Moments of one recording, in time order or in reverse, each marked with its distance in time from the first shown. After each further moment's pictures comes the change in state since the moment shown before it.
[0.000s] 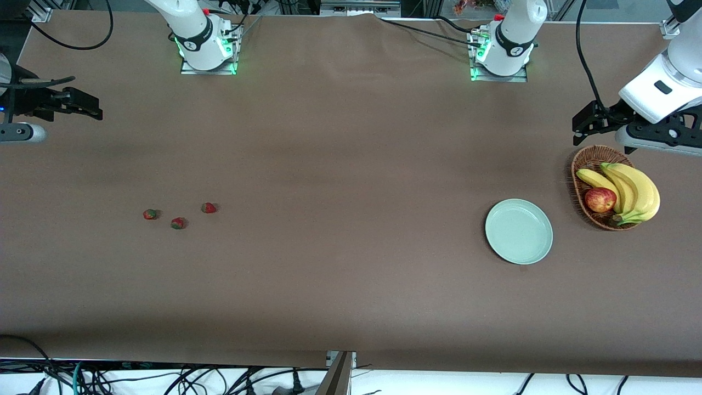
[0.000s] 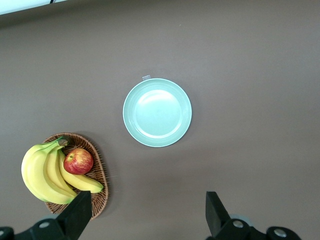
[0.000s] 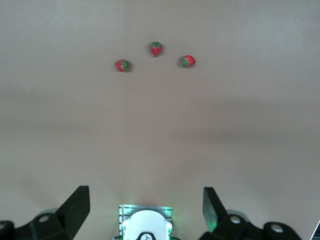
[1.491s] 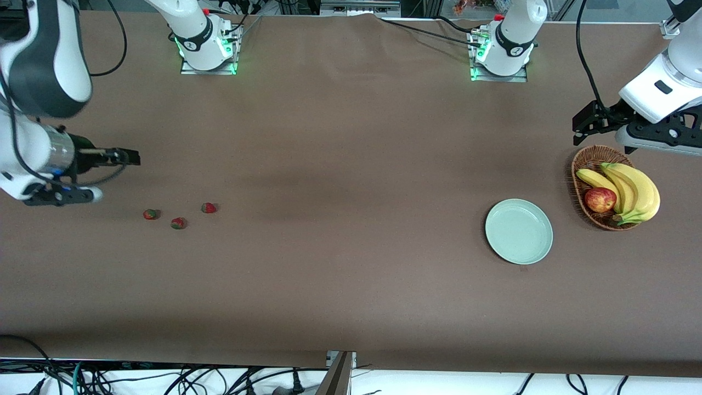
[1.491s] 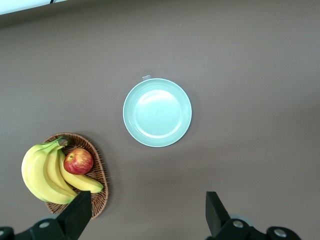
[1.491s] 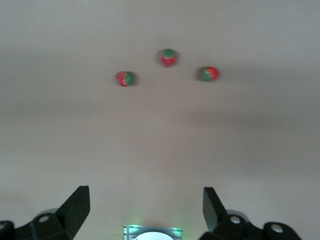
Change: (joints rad) left arm 0.000 0.000 0.000 0.001 0.000 -0.001 0.000; right arm 0.003 0.270 0.004 -0.002 0.074 0.152 0.001
